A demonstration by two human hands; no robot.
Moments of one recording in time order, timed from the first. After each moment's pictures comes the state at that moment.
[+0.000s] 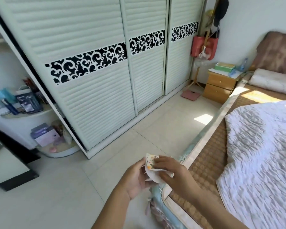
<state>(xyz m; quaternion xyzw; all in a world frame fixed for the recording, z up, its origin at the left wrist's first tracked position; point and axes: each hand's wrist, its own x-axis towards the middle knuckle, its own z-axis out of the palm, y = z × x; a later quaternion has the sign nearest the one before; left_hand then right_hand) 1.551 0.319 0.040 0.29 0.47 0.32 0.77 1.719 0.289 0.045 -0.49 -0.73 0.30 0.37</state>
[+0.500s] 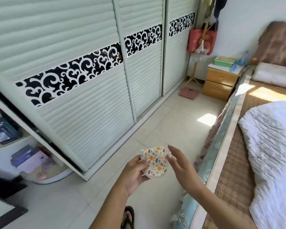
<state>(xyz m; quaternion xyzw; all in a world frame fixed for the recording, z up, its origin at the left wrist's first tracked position) 1.457 0.581 0.030 0.34 0.46 0.31 0.76 1.639 0.534 0.035 -0.63 -0.51 0.42 0.41</state>
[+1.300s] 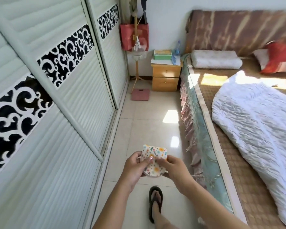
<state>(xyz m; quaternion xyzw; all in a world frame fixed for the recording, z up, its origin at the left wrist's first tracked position) 1.552 1.037 0.013 0.56 0.42 0.11 0.70 1.666 0.930 -0.001 -0.65 -0.11 0.48 0.58</state>
